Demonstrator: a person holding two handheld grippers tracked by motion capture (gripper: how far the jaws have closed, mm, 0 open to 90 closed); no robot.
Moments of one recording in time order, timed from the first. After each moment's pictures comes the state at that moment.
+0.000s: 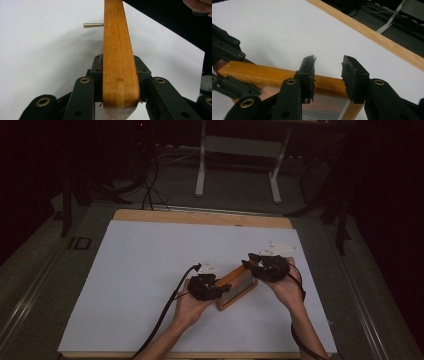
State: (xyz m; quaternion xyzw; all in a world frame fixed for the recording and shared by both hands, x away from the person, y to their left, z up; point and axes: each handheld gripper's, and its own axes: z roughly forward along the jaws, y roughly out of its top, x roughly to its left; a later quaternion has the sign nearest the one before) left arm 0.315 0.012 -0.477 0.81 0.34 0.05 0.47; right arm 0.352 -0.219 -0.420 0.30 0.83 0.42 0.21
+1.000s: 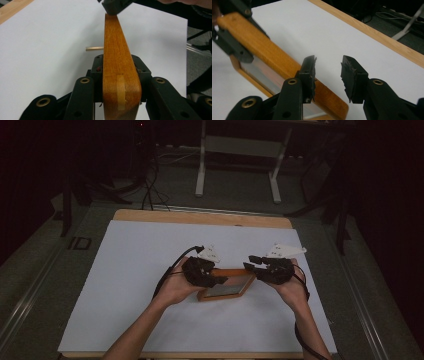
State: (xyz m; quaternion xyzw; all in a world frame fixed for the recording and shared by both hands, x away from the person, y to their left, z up) left arm 0.338 0.031 -0.413 0.89 0.19 0.05 0.42; right arm 0.349 -0.232 -0.420 0.27 0.83 0.46 0.17
